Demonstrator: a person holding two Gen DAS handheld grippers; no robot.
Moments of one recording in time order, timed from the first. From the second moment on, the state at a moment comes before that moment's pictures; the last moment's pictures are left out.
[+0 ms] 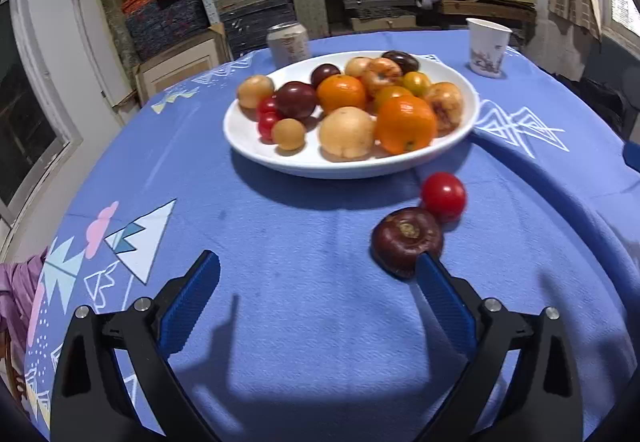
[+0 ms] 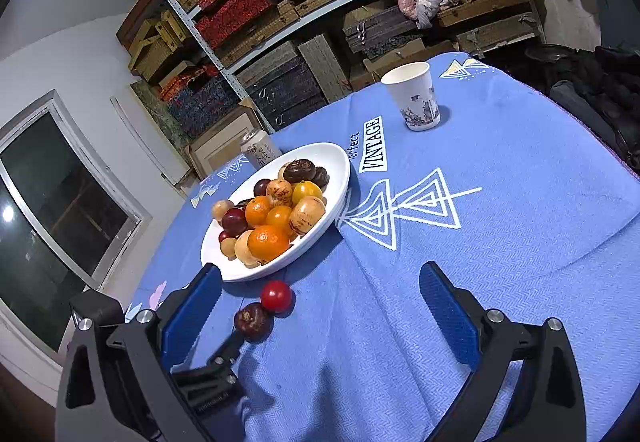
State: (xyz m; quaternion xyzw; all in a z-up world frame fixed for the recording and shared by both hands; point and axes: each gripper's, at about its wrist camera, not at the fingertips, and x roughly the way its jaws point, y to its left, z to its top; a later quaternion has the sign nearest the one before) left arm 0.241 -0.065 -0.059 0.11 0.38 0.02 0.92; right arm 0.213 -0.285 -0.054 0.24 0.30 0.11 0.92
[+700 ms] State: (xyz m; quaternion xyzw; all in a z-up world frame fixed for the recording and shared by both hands) left arm 0.262 -0.083 -0.066 0.08 0.41 -0.13 0.90; right arm 0.212 -0.270 -0.055 0.19 0.30 0.12 0.93
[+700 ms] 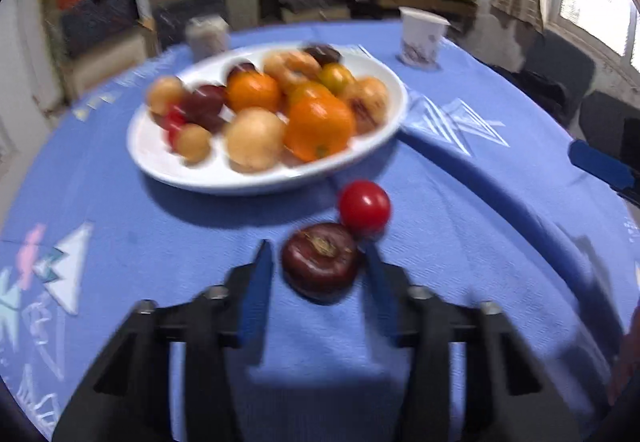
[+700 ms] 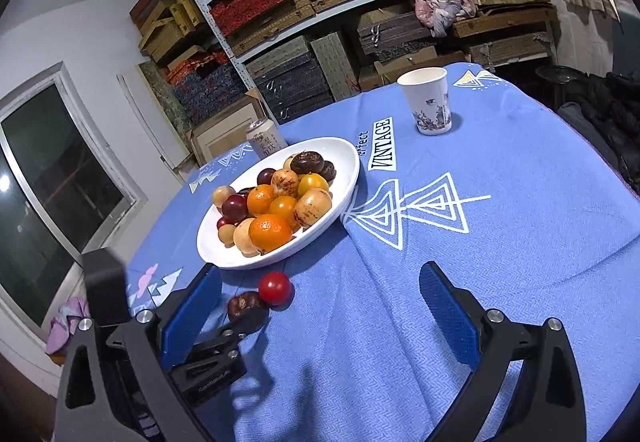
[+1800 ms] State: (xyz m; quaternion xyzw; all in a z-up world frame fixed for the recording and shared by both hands) left arm 0.300 -0.022 -0.011 0.02 0.36 -0.04 0.93; right arm 0.292 -0.181 -0.035 0.00 0.35 0.16 0.92
